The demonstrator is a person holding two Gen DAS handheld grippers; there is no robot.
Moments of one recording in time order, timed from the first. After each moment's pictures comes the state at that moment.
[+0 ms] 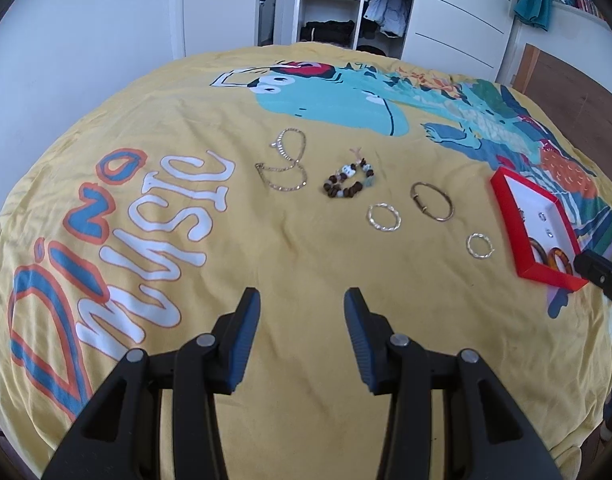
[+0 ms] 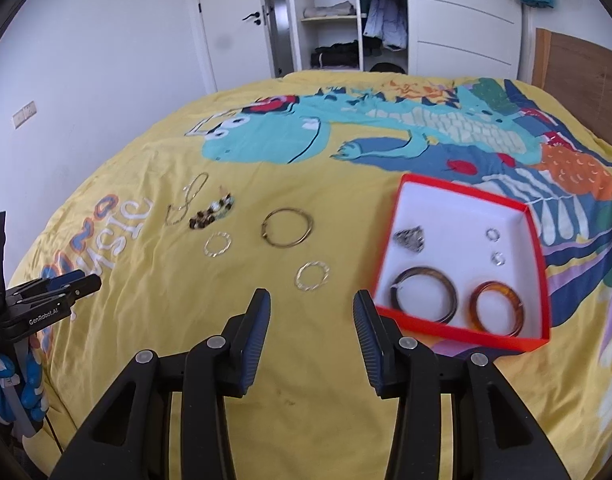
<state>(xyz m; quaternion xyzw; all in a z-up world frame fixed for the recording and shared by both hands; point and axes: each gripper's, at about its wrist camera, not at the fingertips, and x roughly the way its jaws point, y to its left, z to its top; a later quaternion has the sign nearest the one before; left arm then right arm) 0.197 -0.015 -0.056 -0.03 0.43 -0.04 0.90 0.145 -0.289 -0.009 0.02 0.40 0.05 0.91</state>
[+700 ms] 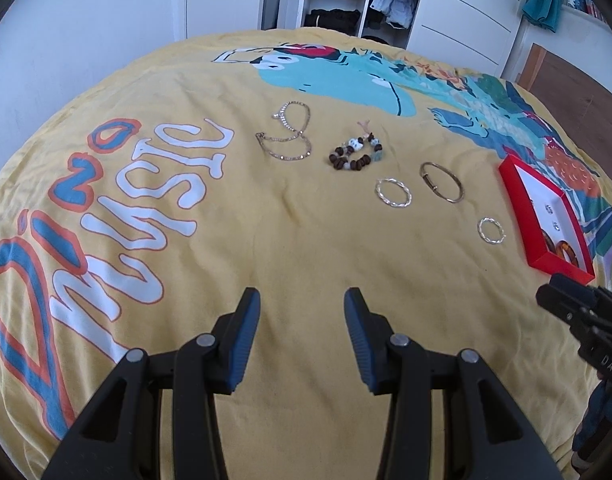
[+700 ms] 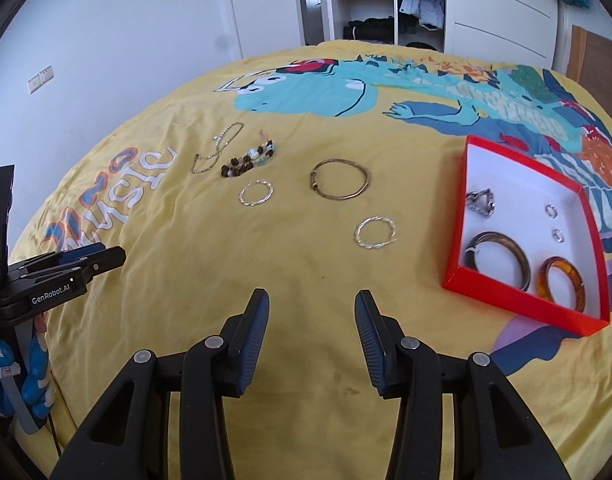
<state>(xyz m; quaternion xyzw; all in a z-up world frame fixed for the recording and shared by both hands) 0.200 -0.012 -0.088 -0.04 0.44 -0.05 0.89 0.150 -0.242 -0.058 0.01 0.43 0.09 0.90</state>
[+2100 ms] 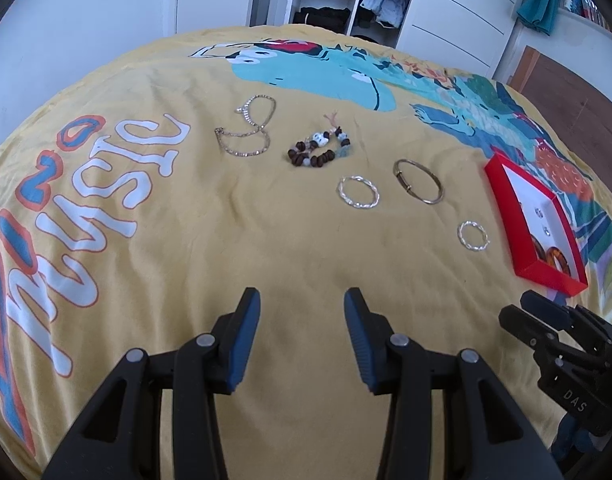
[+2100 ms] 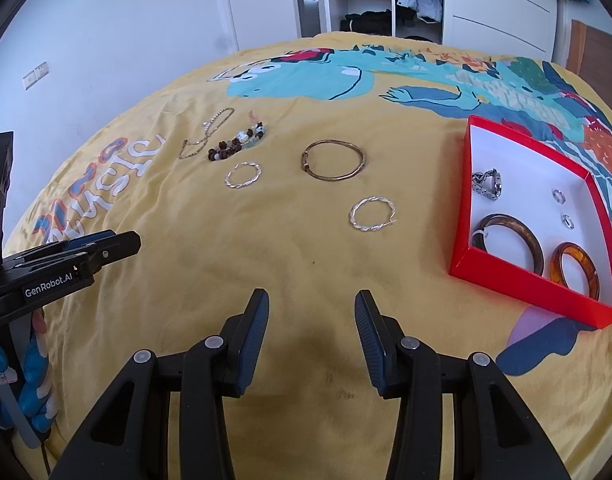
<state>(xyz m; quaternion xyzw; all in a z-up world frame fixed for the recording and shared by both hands) 0.219 -0.046 -0.101 -0.06 0.44 -0.07 0.89 0.161 -0.247 -0.082 0.00 0.44 0.08 0.90</state>
